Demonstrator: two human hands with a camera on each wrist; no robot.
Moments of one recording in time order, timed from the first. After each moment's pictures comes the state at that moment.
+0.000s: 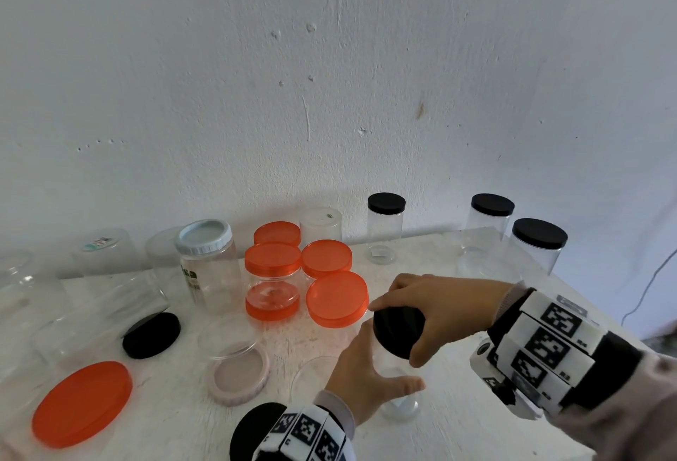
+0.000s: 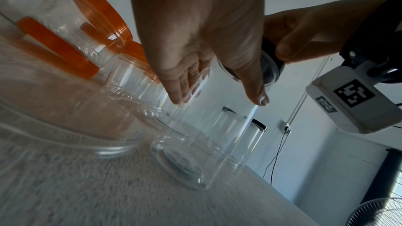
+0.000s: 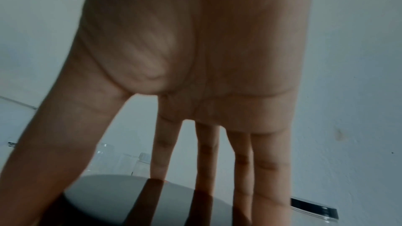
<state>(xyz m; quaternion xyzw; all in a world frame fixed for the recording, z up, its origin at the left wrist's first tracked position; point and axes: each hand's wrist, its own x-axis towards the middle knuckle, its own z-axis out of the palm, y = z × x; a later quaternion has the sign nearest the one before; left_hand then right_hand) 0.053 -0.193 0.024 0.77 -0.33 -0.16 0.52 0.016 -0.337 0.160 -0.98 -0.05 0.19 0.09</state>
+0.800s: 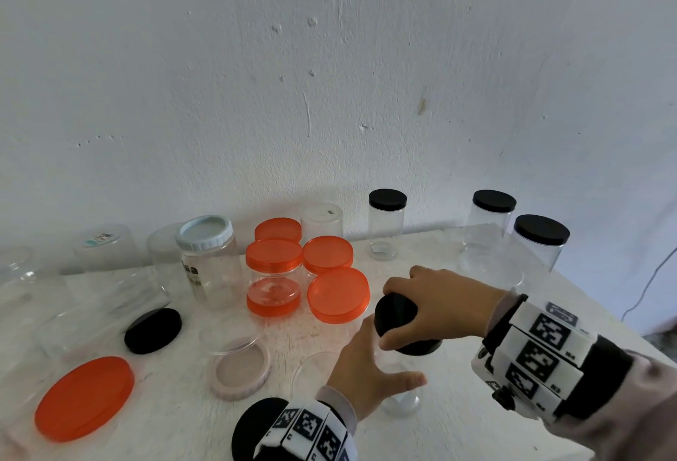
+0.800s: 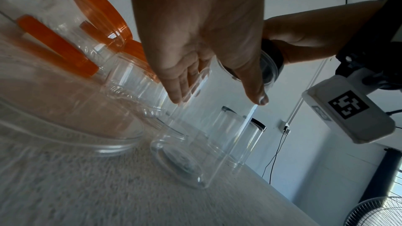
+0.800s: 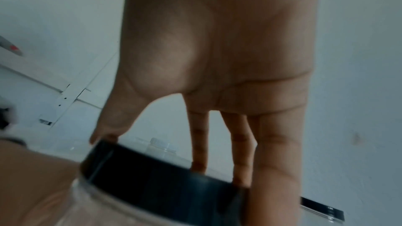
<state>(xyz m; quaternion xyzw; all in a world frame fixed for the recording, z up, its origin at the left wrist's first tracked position) 0.052 -0.192 0.025 0.77 -0.33 -0.16 0.53 0.017 -0.330 0.145 -0.99 0.02 0.11 0.04</state>
